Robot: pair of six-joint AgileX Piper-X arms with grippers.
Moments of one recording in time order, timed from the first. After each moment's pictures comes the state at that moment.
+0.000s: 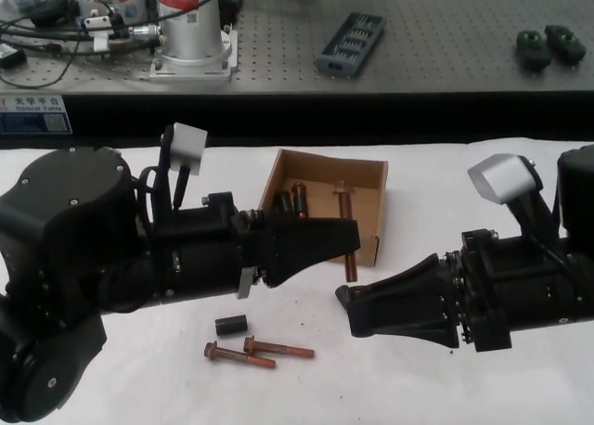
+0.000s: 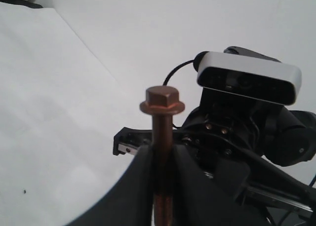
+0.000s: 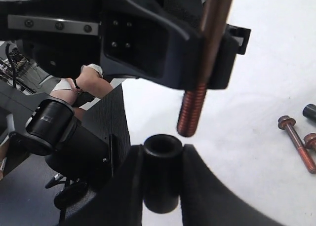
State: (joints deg) left arm -30.4 84.7 -32.5 -43.4 48.8 -46.6; right arm 32.7 73.6 -31.7 -7.1 -58.3 12.8
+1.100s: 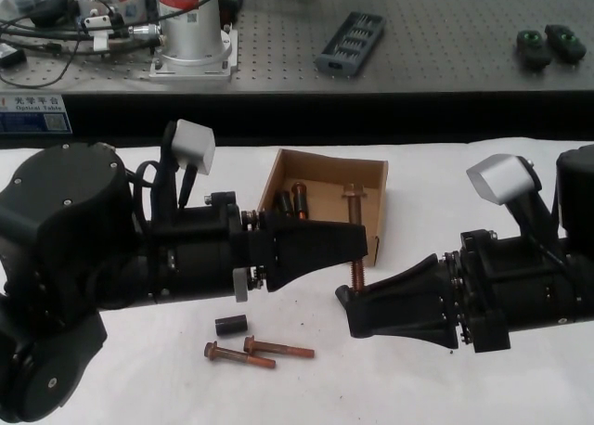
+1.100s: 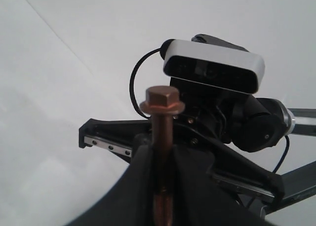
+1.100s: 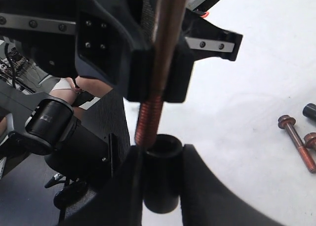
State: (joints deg) left arm -30.5 84.7 -32.6 -46.1 54.1 -50.1; right arm 32.8 73.6 -31.8 -7.1 -58.1 12.8
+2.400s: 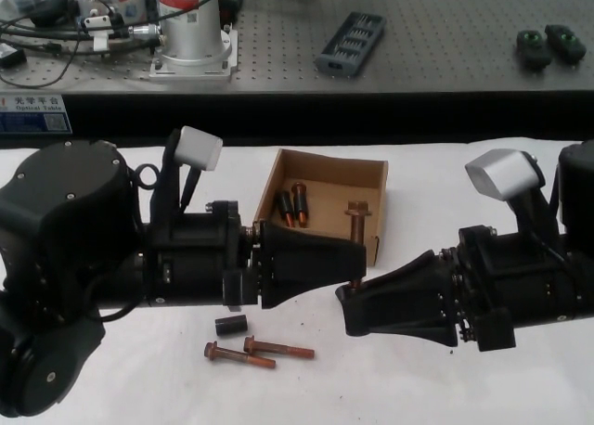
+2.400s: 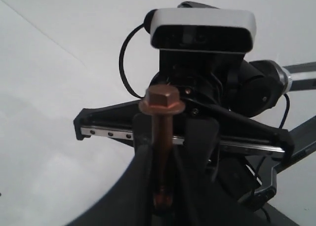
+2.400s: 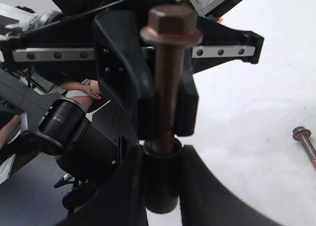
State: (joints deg) left arm -30.2 84.7 -32.9 -43.5 60.0 -37.5; right arm 33.2 73.6 -31.7 -10.7 -59.9 15.0
